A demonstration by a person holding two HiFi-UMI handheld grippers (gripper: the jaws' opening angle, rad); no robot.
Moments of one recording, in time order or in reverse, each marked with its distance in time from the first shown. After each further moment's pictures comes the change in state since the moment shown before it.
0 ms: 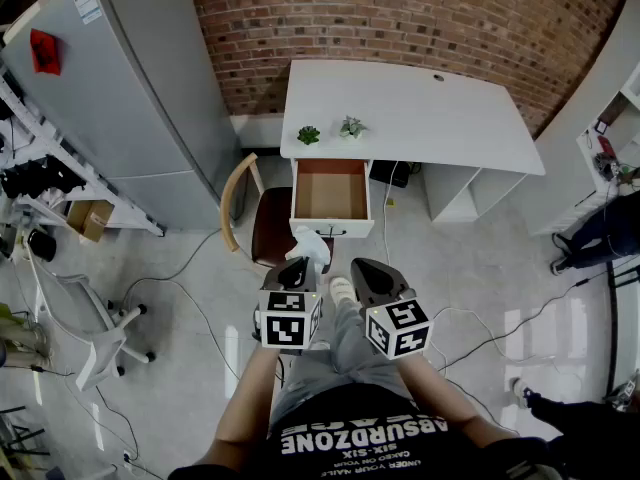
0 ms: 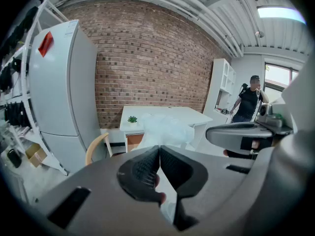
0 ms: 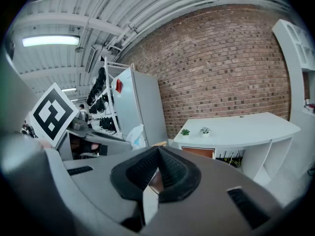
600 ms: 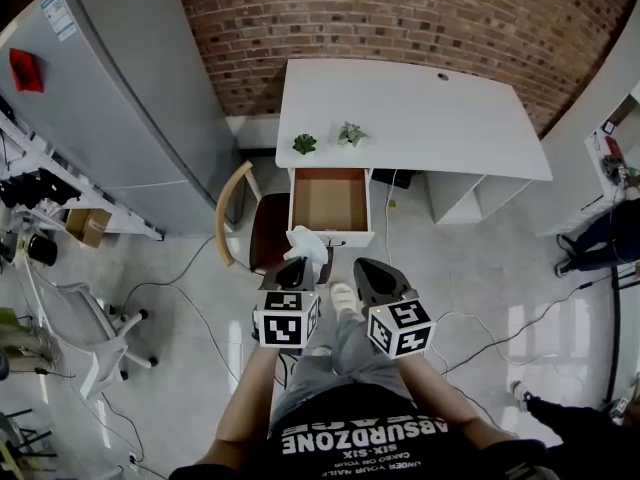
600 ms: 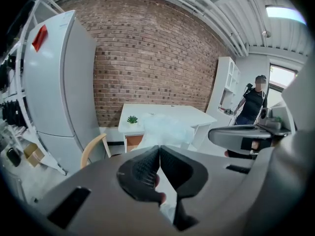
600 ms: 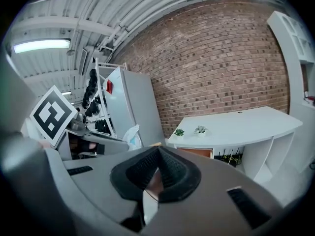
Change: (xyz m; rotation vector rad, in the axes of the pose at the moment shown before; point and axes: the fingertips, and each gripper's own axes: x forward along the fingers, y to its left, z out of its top) left arm 0.060 0.018 0.031 -0.025 0.029 0.006; right arm 0.047 -0.054 0.015 0.054 0.014 -0.015
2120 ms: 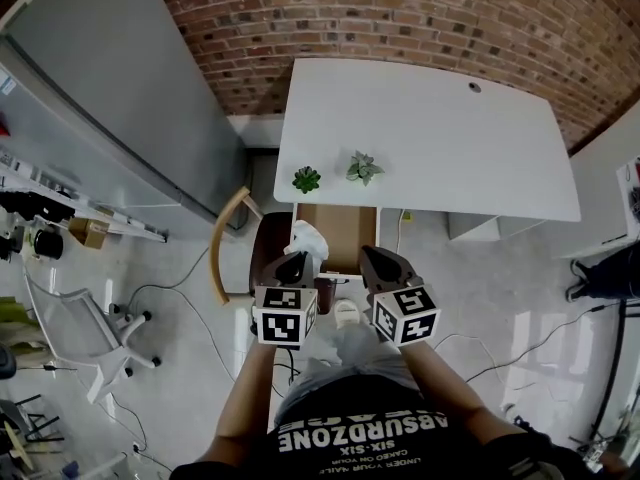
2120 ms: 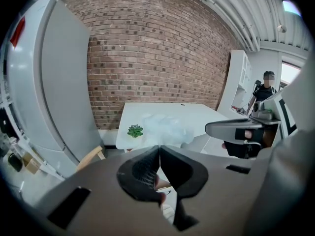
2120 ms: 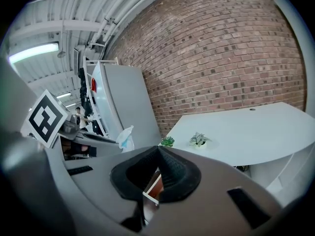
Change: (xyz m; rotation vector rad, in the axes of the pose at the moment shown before) left arm 0.162 0.057 0.091 -0.005 0.060 0.052; right arm 0.164 -0.128 0.063 0.024 0.067 0.067
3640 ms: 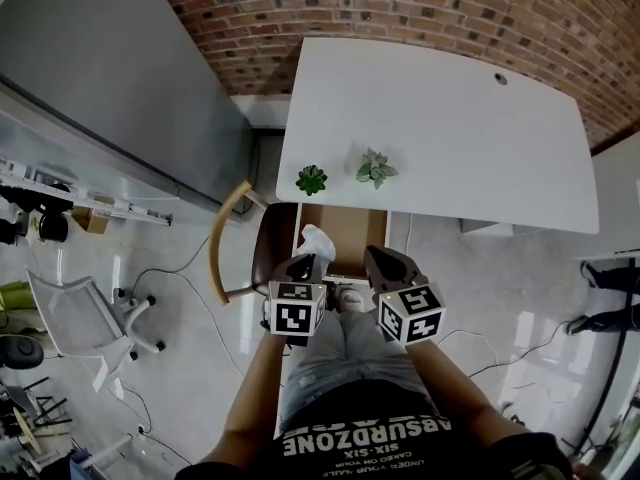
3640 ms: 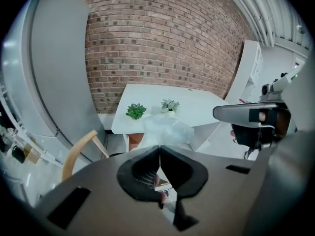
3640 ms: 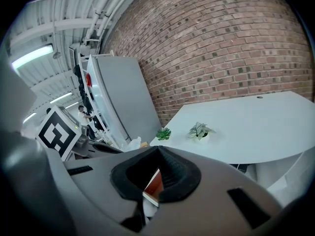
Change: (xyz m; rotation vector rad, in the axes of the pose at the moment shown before) left arm 0.084 0.020 -0.040 -0.060 0.174 0.021; right arm 0.059 -0.038 -0.020 0.032 0.107 0.057
